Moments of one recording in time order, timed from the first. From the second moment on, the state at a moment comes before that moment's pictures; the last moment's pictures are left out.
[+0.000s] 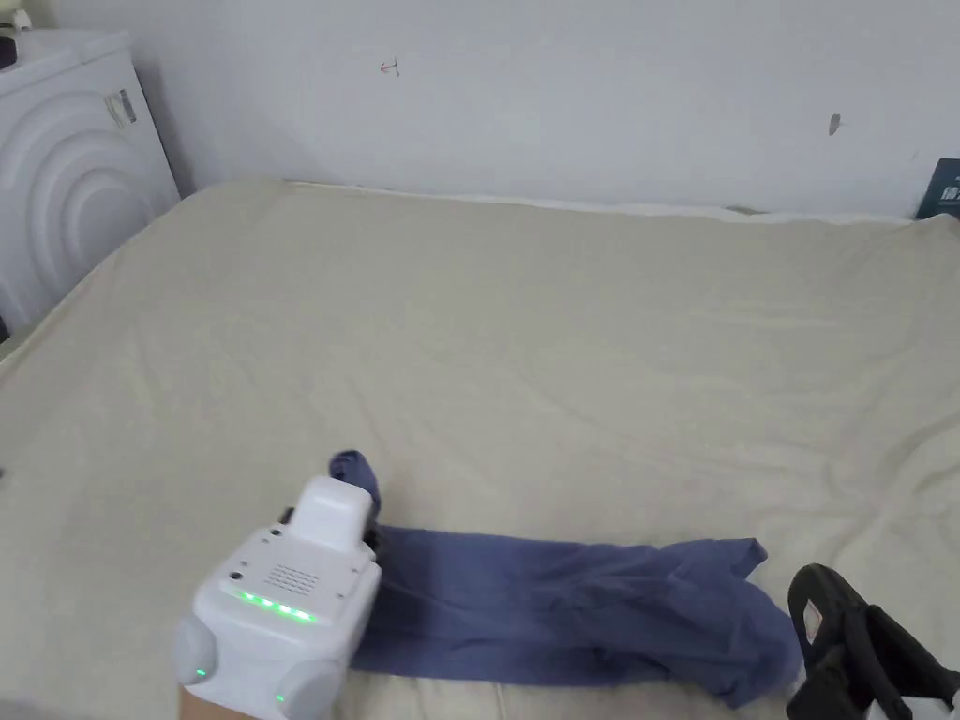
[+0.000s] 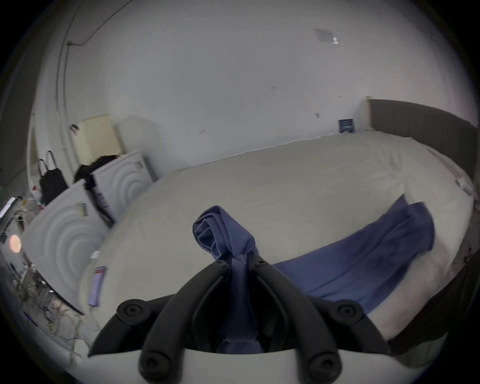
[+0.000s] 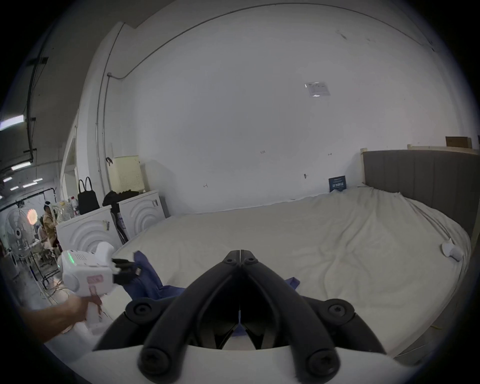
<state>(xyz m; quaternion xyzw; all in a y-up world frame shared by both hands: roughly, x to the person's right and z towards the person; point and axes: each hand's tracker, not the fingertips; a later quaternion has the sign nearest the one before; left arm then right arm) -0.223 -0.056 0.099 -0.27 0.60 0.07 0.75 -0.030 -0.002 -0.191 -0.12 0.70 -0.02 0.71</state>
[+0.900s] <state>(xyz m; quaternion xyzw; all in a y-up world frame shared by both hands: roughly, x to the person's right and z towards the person) -0.204 -0.130 0.080 -0.22 0.69 0.04 0.69 -0.023 -0.008 -0.182 -0.17 0.71 -0.04 0.68</state>
